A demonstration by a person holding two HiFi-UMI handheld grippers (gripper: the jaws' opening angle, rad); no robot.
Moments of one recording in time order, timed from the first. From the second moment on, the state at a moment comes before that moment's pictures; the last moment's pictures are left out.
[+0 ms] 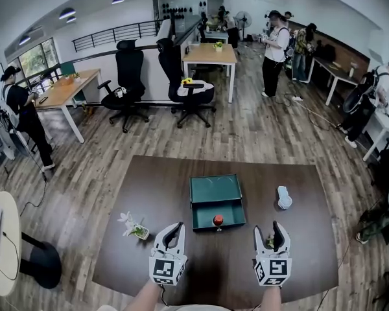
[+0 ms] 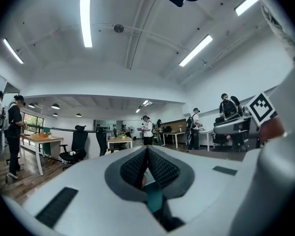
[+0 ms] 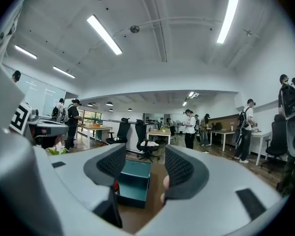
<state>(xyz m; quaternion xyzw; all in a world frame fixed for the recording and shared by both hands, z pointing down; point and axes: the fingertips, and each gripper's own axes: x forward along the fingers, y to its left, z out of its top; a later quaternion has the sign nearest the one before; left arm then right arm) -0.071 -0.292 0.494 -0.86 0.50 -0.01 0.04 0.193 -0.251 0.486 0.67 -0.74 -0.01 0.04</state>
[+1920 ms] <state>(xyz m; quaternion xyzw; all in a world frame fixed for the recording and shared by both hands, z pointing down) -0.062 -0.291 0.493 -0.87 0.49 -0.01 0.04 0.197 -0.243 0.485 0.70 -0.71 -0.02 0.06</state>
